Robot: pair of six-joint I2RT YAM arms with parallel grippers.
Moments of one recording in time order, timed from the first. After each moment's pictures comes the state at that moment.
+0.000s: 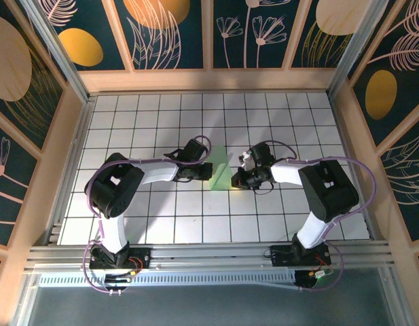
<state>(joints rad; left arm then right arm) -0.69 1.89 1.03 -0.11 0.20 -0.50 0.44 1.70 0.74 -0.16 -0.60 0.49</state>
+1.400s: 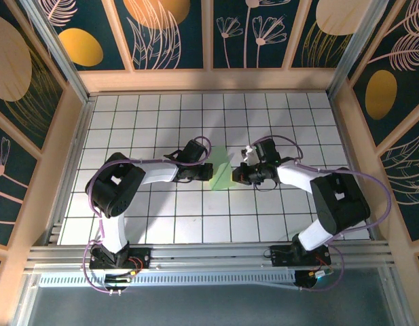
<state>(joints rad) -0.69 1.90 1.01 -0.07 0.22 -0.50 0.43 1.56 0.74 -0.18 -0.64 0.52</state>
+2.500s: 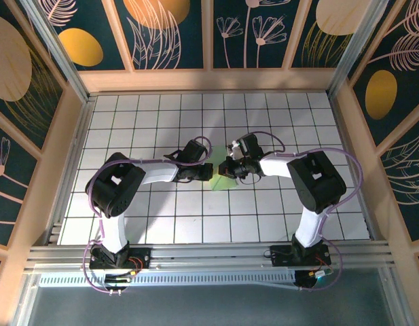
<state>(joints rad) -0.69 1.90 1.01 -0.06 0.22 -0.50 0.51 1.82 0.89 -0.02 -0.59 0.65</state>
